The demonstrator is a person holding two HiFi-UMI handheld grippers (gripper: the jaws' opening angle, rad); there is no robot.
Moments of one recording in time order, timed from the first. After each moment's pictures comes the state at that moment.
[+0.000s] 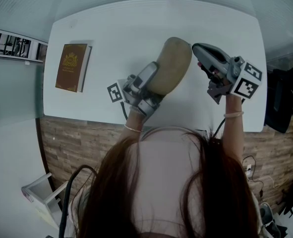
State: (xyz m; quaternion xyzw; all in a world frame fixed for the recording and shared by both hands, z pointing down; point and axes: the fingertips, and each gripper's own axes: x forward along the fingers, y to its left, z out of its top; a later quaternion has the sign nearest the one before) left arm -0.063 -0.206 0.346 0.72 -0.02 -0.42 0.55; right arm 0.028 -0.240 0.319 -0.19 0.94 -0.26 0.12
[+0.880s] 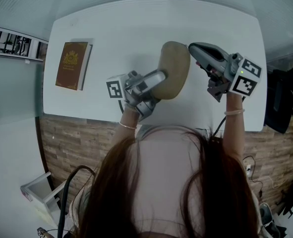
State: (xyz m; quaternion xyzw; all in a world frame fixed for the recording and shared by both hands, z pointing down) left arm -0.041 -0.176 0.340 0.80 0.04 -0.32 0.51; right arm 0.017 -0.232 0.318 -0.17 0.95 -0.25 0.08
